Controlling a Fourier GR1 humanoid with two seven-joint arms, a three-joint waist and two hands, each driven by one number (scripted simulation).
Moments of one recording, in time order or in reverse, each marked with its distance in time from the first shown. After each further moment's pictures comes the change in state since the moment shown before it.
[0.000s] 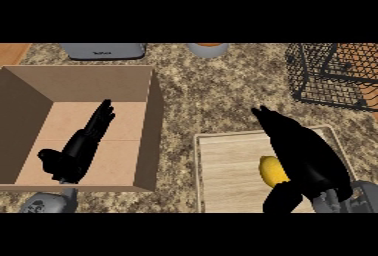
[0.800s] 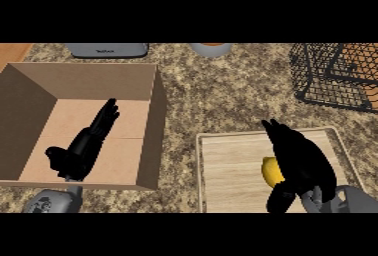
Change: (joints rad) left arm -0.018 -0.037 0.016 0.028 -0.035 -0.029 -0.008; right arm 0.123 0.024 0.037 0.111 0.134 -0.010 -0.004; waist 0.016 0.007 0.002
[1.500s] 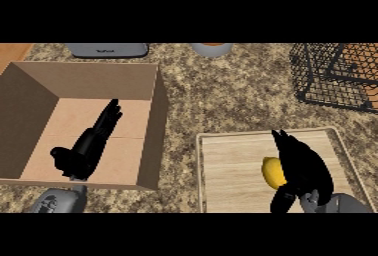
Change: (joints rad) left arm -0.006 -0.042 0.025 0.033 -0.031 -0.019 -0.027; right arm 0.151 0.059 -0.052 0.104 0.131 -0.017 -0.062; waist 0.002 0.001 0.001
